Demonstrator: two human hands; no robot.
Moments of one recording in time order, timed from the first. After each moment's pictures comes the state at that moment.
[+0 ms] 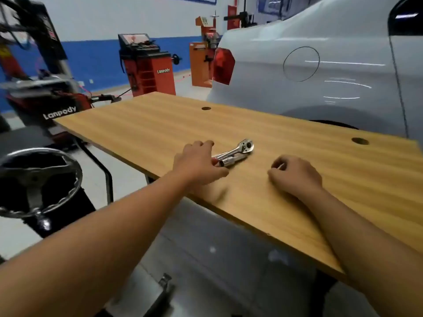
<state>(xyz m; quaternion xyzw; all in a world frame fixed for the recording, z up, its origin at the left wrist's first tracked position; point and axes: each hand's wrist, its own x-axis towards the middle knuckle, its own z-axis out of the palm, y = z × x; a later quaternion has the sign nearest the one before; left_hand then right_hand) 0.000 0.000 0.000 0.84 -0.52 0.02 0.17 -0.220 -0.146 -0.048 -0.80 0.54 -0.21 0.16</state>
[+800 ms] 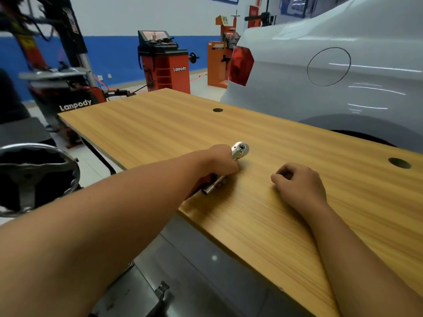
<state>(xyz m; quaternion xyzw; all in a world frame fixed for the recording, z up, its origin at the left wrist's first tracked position) 0.021 -0.064 0.009 0.81 -0.50 -0.24 0.19 -0.181 -0.156 -0.056 -0.79 0.51 -0.28 0.22</state>
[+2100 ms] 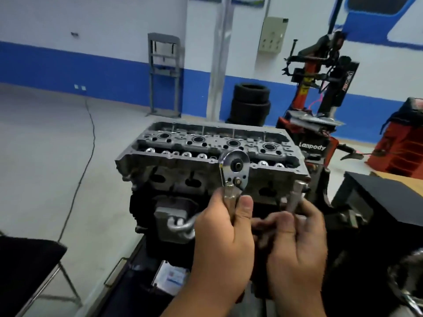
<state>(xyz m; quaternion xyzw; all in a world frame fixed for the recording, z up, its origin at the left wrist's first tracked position) 0.219 0.602 -0.020 0.67 -0.07 0.29 0.68 0.227 0.503 -0.026 -0.66 -0.09 -0.37 0.64</state>
